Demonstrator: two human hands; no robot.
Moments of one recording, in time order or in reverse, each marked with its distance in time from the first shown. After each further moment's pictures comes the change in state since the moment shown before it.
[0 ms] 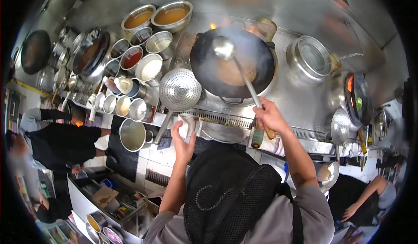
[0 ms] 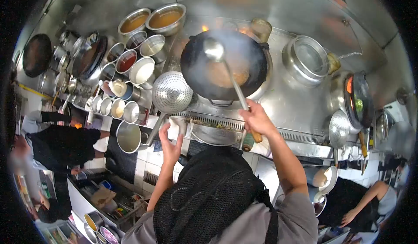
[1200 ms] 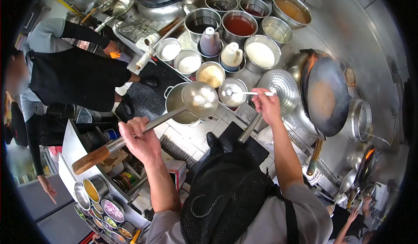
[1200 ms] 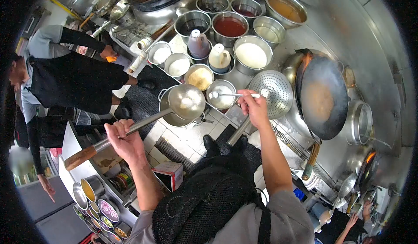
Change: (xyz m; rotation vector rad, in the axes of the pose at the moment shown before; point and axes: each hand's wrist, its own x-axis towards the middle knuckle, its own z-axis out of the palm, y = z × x) left_hand 0.061 -0.152 -0.366 -1.159 0.957 -0.187; right_hand 0.196 -0.012 0.390 0.150 -0.178 -0.104
